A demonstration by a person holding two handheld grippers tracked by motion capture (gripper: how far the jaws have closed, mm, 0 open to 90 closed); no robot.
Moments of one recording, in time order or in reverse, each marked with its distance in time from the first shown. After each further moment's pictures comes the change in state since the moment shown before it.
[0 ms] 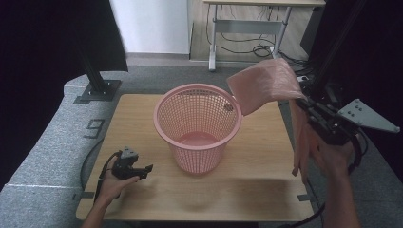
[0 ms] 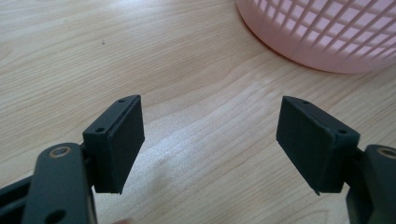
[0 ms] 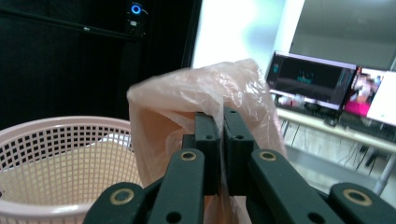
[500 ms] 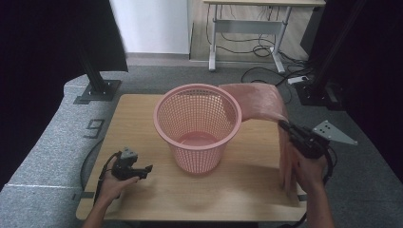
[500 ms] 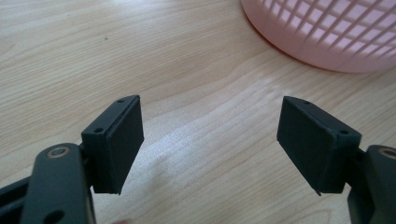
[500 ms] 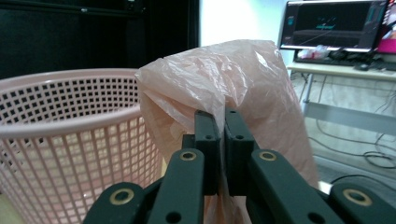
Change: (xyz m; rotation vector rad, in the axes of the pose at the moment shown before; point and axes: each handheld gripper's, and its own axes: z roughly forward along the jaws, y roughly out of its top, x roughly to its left) left arm 0.000 -0.002 0.001 0.006 0.012 -0.013; right arm -0.002 -0.106 0.017 0.084 0.034 0.172
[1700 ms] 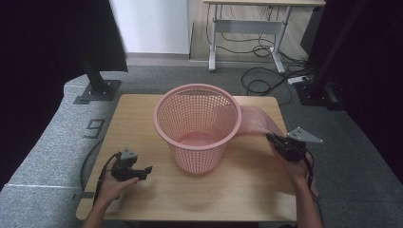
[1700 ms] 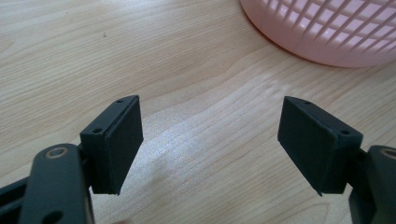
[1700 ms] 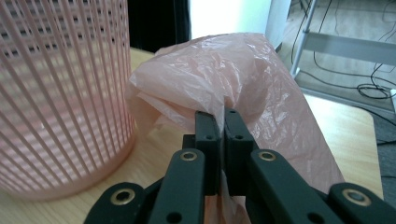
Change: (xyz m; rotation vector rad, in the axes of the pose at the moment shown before) left arm -0.002 -0.002 -0.003 0.006 -0.002 0.010; right arm -0.014 -0.081 0.043 0.261 -0.043 0.023
